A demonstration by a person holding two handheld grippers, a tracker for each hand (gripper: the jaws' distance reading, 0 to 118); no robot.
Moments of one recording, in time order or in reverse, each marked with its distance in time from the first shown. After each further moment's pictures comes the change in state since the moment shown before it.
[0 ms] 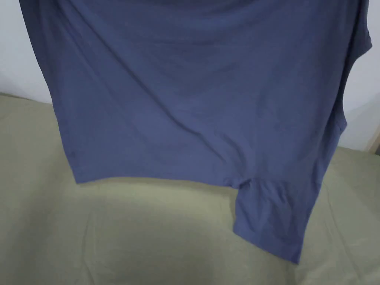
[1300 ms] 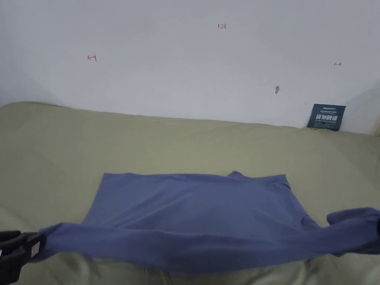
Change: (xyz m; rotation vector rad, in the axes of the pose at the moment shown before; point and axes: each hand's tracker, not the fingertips) left arm 0.003 -0.398 0.248 -0.285 -0.291 0.040; right arm -0.041 -0.322 0.401 -0.408 0.196 -0.252
